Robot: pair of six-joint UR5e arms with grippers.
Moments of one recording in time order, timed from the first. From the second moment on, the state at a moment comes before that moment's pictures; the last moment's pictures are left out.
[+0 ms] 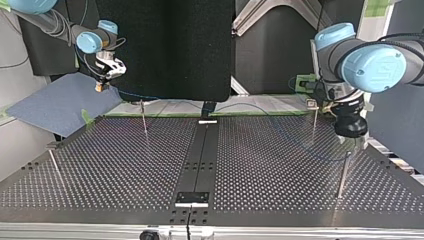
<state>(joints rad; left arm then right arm) 0.01 -1.49 -1.78 -3.09 -1.95 -2.25 1.63 -0.72 1.88 -1.00 1.59 1.86</state>
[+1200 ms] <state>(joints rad) 0.14 -1.54 -1.64 -3.06 -1.96 -2.15 1.63 -0.72 1.88 -1.00 1.59 1.85</state>
